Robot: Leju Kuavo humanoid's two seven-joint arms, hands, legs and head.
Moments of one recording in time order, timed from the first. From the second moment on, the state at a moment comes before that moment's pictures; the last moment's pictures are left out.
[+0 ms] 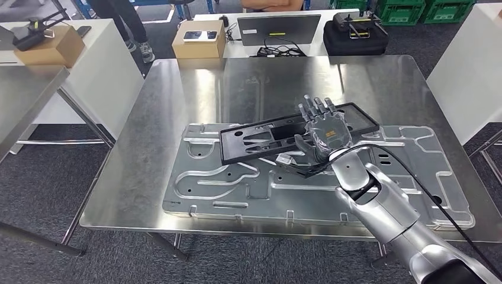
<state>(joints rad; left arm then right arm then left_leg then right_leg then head) -0.17 0.00 -0.93 -0.27 0.66 0.16 0.08 -1.16 -0.12 1.06 -1.31 1.26 0.12 0.29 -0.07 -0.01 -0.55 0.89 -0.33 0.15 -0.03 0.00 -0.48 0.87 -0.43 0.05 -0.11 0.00</state>
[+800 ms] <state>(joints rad) -0.17 -0.01 -0.93 -0.27 0.67 0.16 0.08 -1.17 -0.12 1.06 -1.30 1.25 0.13 0.28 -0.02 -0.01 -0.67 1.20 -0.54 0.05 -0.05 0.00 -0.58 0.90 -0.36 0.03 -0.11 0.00</state>
